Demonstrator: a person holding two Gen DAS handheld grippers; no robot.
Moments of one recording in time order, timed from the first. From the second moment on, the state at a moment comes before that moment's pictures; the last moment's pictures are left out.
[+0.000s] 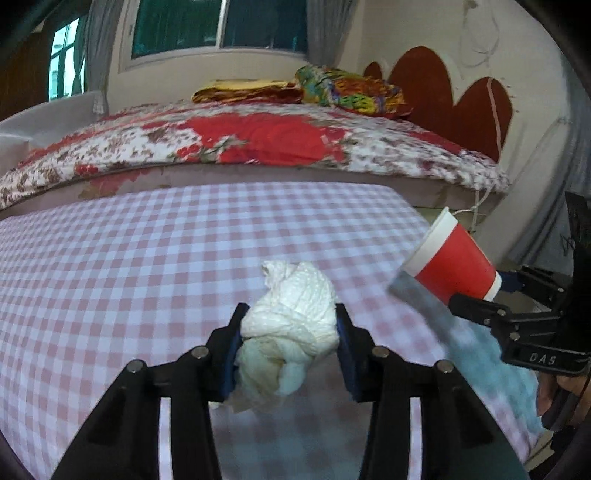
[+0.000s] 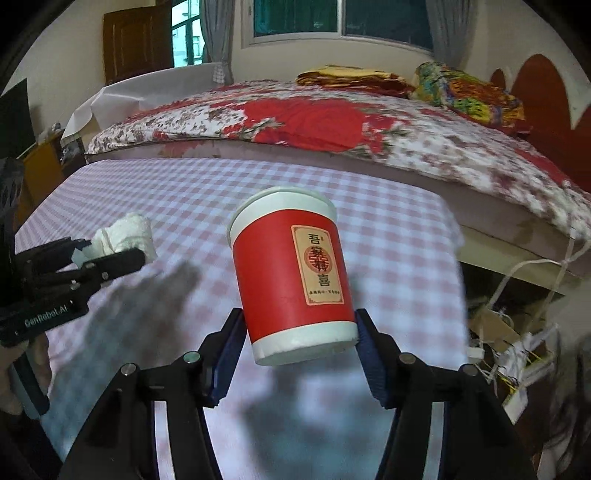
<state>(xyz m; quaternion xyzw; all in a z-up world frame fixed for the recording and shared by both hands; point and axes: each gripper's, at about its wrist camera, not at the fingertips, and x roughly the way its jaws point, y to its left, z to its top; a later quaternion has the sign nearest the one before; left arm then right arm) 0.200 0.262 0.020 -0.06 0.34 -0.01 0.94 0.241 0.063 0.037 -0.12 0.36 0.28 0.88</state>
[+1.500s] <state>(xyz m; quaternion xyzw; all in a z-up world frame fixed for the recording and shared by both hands) 0.130 -0.006 0.038 0.03 0.36 -0.18 0.92 0.099 -0.274 0.033 -0.03 0.37 0.07 0.93</state>
